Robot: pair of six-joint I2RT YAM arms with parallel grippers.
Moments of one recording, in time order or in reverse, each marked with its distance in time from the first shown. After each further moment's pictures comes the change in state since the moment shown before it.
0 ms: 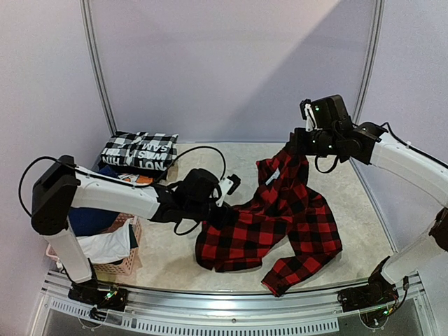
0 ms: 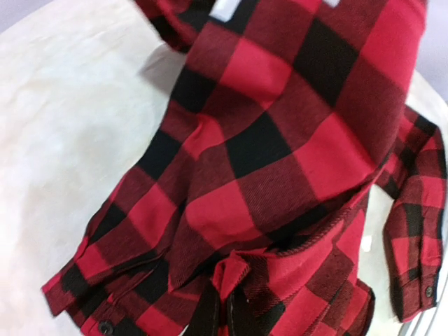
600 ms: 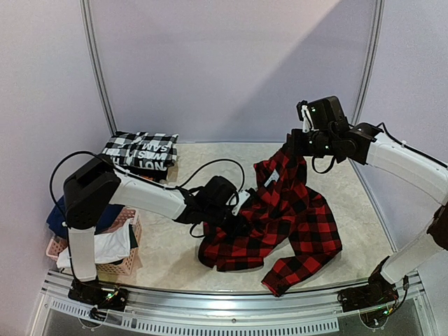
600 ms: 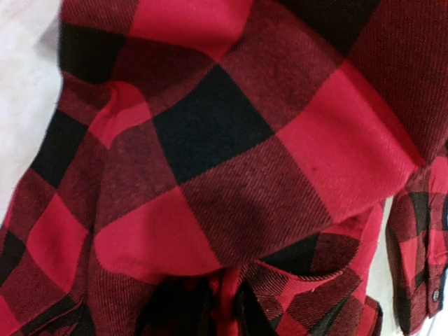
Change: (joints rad) left arm 0.000 0.251 0.155 -0.001 0.188 0.005; right arm 0.000 0.026 0.000 0.021 -0.014 0.000
